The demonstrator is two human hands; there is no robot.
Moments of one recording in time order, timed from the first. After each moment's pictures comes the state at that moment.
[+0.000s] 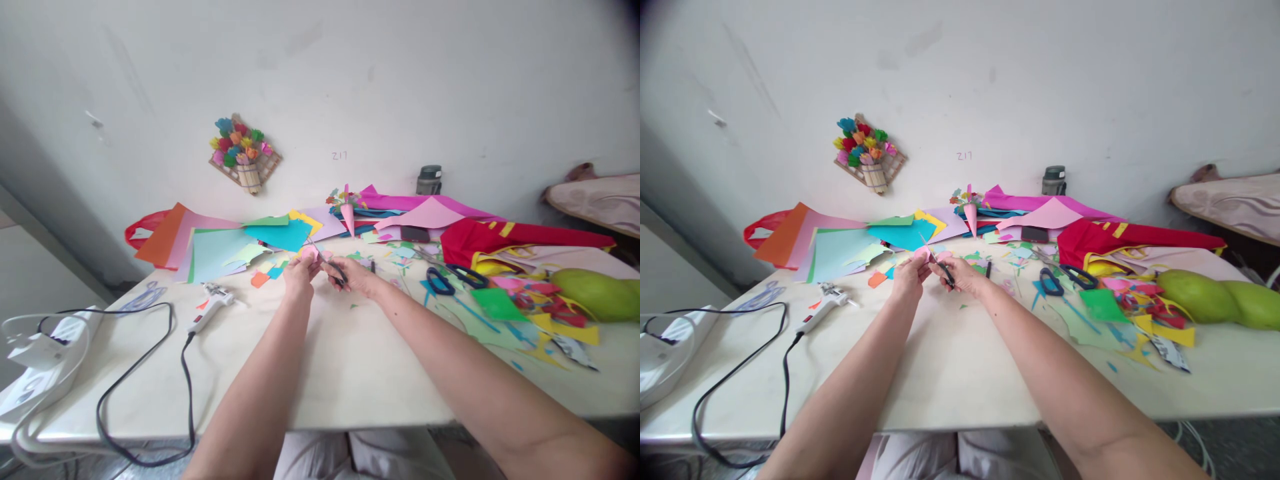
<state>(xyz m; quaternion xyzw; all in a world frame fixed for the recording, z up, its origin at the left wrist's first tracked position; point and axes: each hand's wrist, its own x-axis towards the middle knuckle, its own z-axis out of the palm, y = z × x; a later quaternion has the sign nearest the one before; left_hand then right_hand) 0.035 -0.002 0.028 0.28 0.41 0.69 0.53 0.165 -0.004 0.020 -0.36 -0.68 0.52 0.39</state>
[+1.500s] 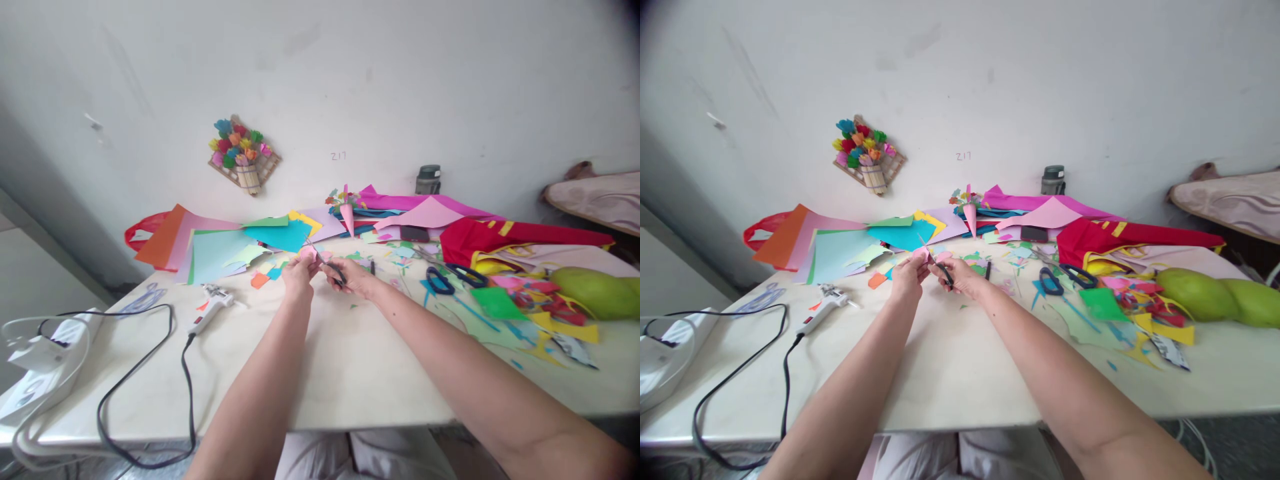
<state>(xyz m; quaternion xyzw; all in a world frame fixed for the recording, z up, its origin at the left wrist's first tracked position) 0.038 -0.006 0.032 0.28 0.41 0.71 0.51 0.161 -0.001 0.013 -0.35 -0.65 0.55 0.40</state>
